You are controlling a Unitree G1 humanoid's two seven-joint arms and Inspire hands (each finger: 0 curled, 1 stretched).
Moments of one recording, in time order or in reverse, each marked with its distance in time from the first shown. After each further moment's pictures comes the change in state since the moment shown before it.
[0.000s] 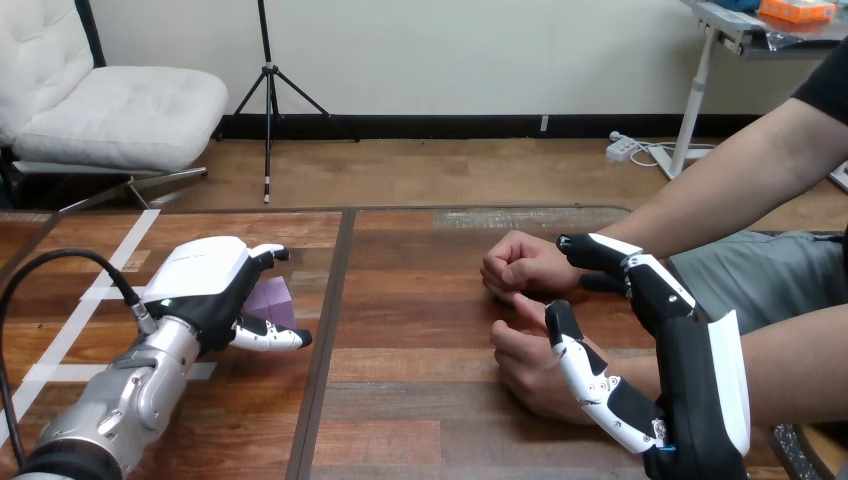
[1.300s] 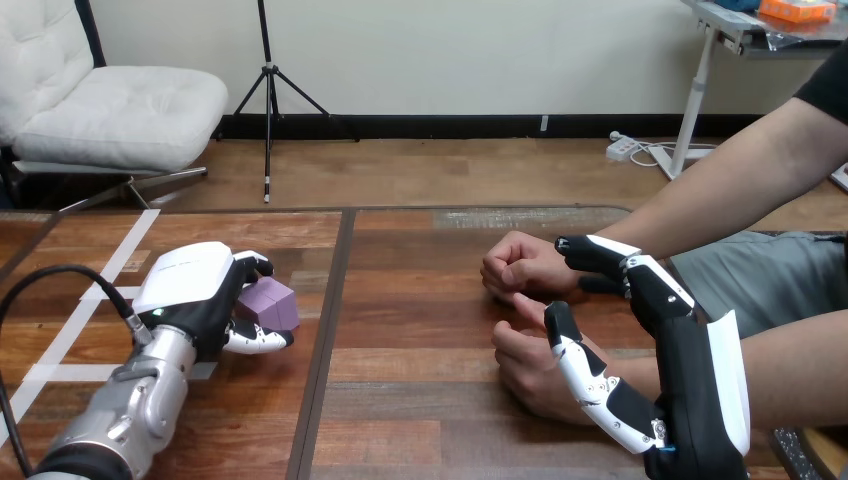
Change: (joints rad) left arm -0.016 -0.036 -0.011 0.090 -0.043 0.048 0.098; right arm 0.001 -0.001 -0.003 -0.001 0.001 0.000 0.007
